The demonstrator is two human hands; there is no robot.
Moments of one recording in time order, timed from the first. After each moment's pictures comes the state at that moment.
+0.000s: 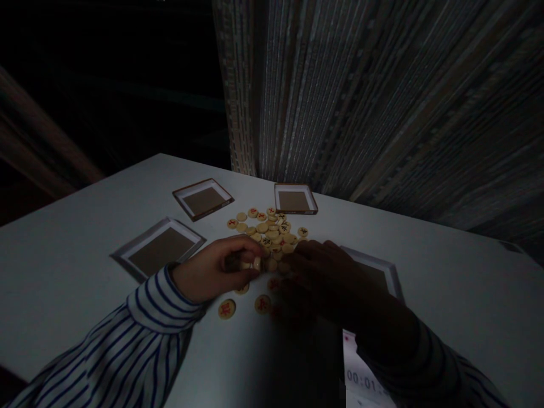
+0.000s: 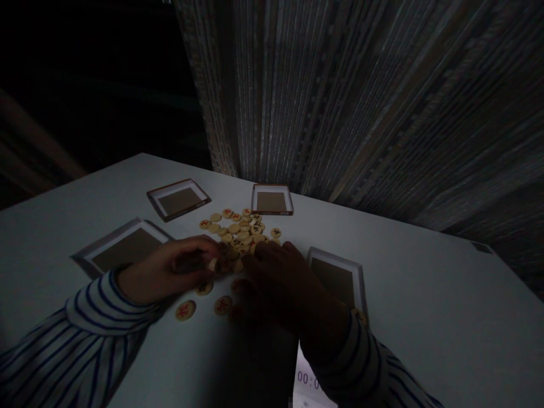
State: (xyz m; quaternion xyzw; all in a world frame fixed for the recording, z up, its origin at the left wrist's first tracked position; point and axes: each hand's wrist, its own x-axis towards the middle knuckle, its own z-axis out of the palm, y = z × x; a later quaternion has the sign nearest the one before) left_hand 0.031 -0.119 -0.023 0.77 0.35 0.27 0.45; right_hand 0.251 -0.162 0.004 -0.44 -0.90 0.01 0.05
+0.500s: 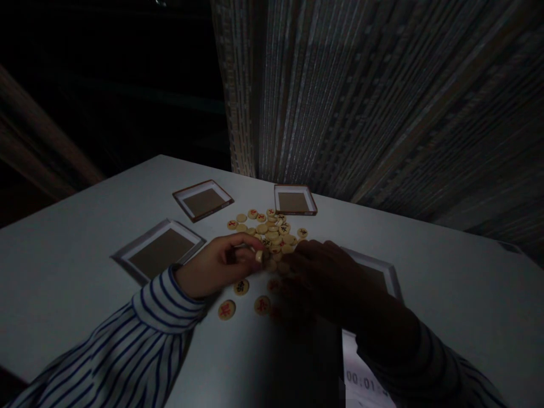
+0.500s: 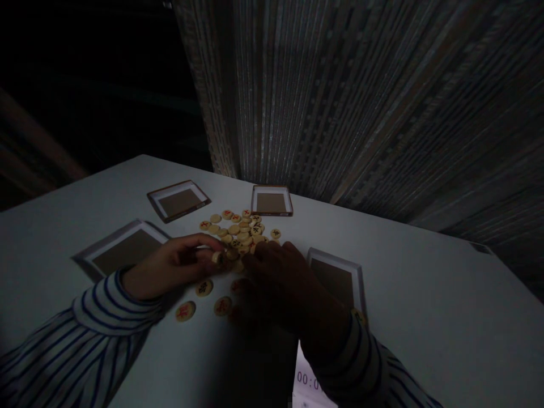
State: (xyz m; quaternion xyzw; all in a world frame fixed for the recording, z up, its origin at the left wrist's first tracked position) left_hand 0.038 -0.118 -0.031 0.60 0.36 0.31 0.65; right_hand 0.252 -0.161 0.003 -0.44 -0.90 -0.01 0.06
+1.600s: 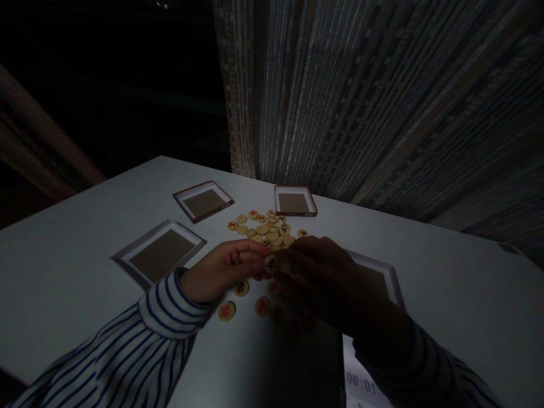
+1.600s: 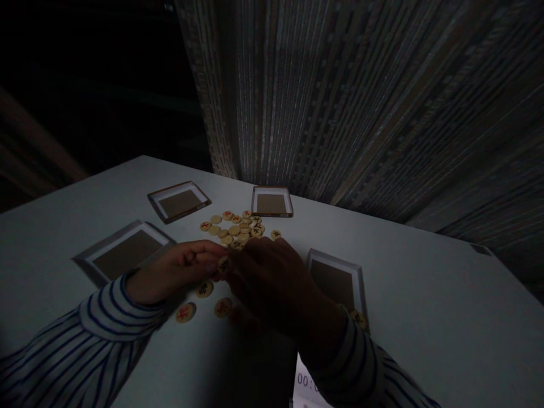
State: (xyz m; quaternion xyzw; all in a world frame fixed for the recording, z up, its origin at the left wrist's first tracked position) left_hand 0.044 -0.123 -0.031 0.53 0.32 0.31 0.72; right_hand 0.245 -0.161 0.008 -0.38 -0.90 -0.03 0.21
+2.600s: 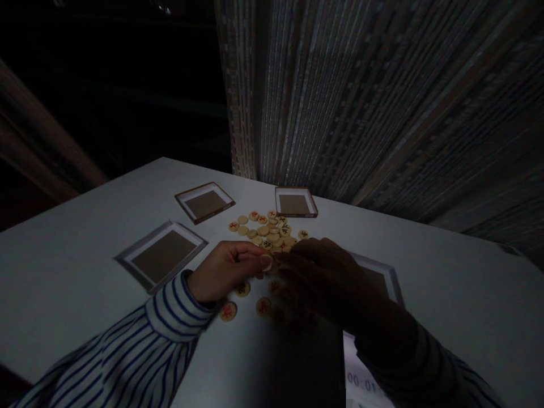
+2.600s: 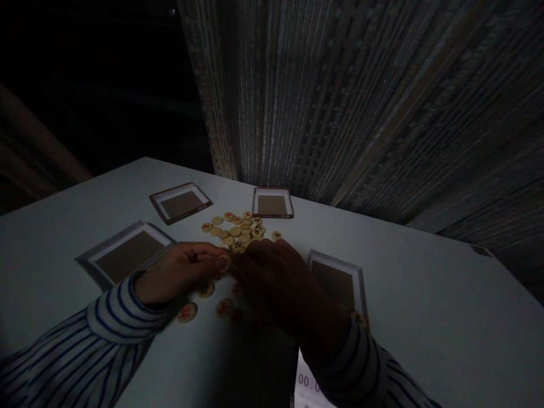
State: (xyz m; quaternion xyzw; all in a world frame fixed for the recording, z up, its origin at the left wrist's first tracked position) left_hand 0.053 -0.125 -0.024 0.54 0.45 0.33 0.63; right_hand 0.249 -0.159 0.004 -0.35 -0.91 -0.09 0.23
